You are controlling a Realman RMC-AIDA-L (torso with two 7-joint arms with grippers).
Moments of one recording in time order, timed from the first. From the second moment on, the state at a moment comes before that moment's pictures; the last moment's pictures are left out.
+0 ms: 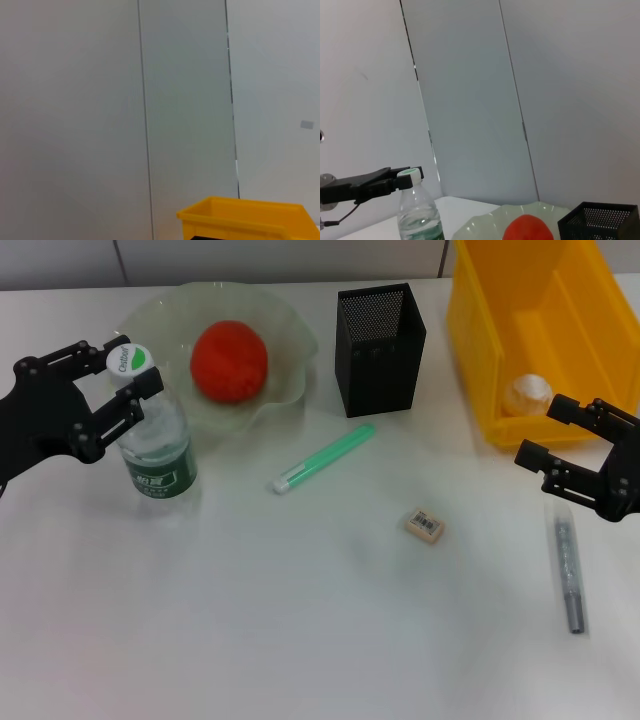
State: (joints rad) left arm -0.34 -2.04 0.70 0.56 1.55 1.58 -0.91; right arm 0.15 2.08 -0.95 -0.75 -1.43 -1.55 1.18
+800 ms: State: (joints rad) left arm -0.34 -2.06 0.68 0.56 1.55 1.56 -0.89; right arm 0.16 2.08 -0.95 -0.73 -1.43 -1.54 1.18
